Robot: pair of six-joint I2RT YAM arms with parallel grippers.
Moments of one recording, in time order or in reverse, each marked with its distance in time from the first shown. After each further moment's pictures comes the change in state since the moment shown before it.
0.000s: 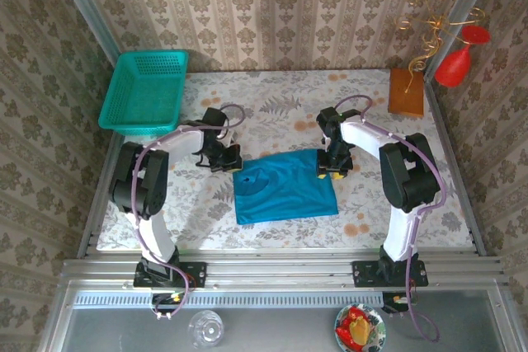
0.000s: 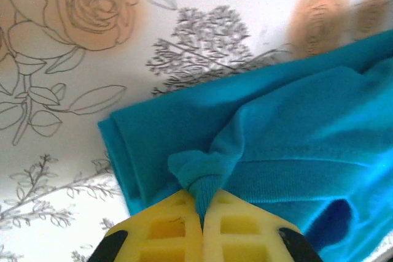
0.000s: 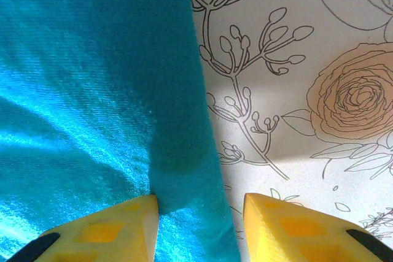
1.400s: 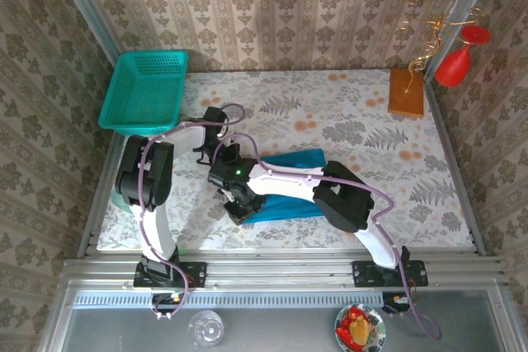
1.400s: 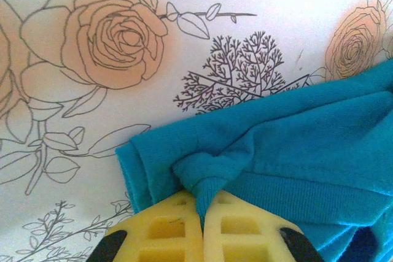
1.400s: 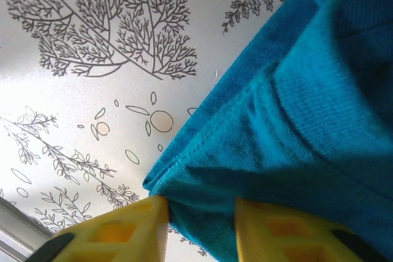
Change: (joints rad) left arm 0.022 0.077 0.060 -0.024 0.023 0.029; right arm 0.744 0.292 0.394 0.060 -0.013 -0.021
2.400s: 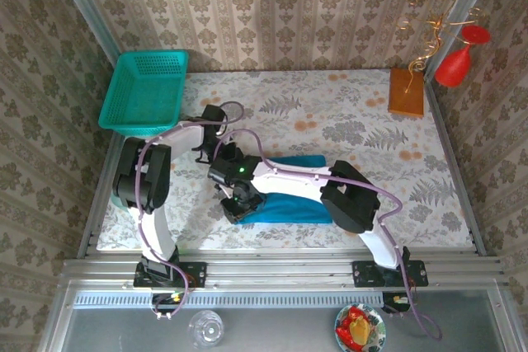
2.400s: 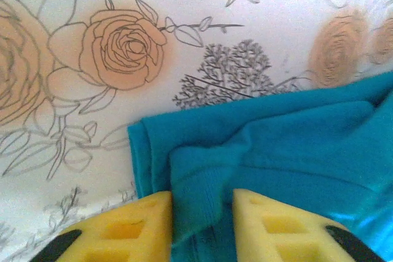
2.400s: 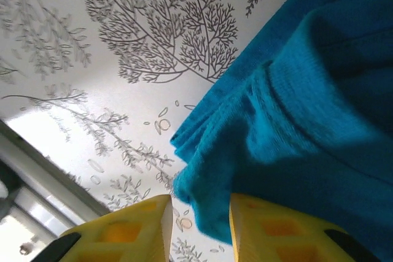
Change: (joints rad) left arm 0.000 -0.055 0.005 -0.015 -0.027 0.006; right arm -0.014 -0.078 -0.034 0.061 -0.081 0.071
